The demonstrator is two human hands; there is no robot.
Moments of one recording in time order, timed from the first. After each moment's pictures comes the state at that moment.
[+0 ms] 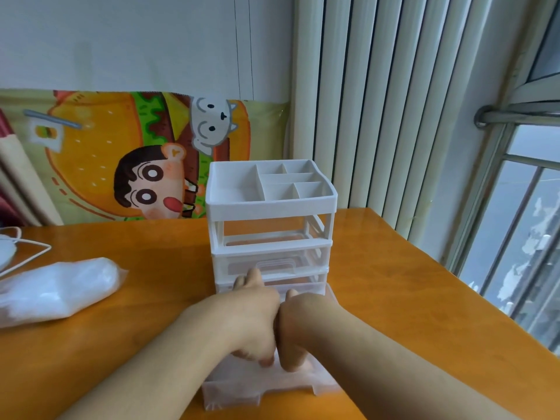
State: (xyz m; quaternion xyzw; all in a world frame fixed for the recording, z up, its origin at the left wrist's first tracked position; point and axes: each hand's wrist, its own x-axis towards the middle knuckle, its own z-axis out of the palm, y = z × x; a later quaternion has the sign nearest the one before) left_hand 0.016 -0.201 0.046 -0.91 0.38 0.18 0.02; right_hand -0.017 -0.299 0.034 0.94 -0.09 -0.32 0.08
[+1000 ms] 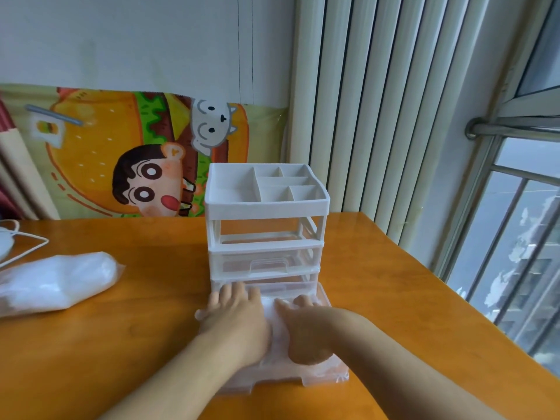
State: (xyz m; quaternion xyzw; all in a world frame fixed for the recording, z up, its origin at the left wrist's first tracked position) left_hand 0.009 -0.204 -0.001 -0.95 0.30 0.07 -0.02; right_hand -0.056 -0.324 0.018 0.96 -0.15 -0.24 -0.08
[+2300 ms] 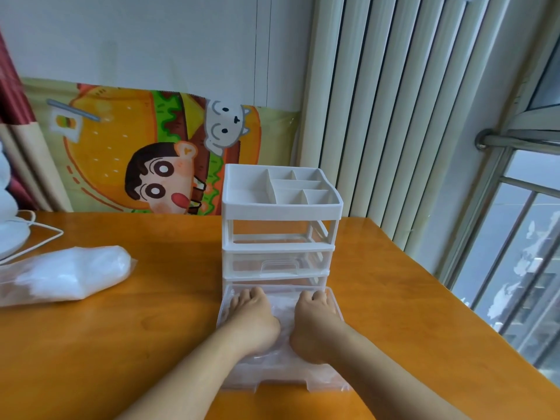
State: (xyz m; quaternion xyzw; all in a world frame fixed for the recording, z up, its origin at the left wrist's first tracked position) left_hand 0.029 -0.207 -0.019 -0.93 0.25 0.18 -0.21; right_hand -0.046 -0.313 -0.006 0.97 -0.22 -0.07 -0.09
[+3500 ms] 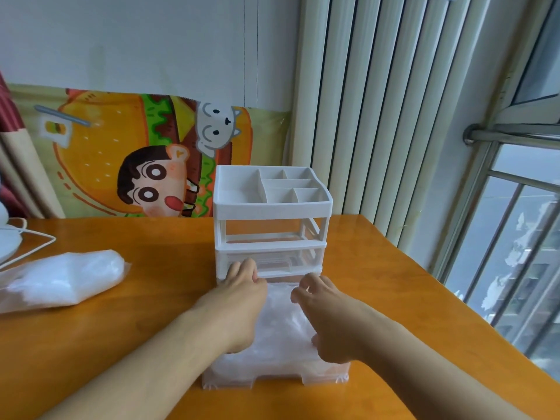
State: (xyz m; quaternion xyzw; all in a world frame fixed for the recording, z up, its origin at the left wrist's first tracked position) left_hand 0.005 -0.177 0.038 -0.92 0.40 0.00 0.00; right_hand -0.084 -0.341 0.021 1.00 -0.05 -0.03 0.02
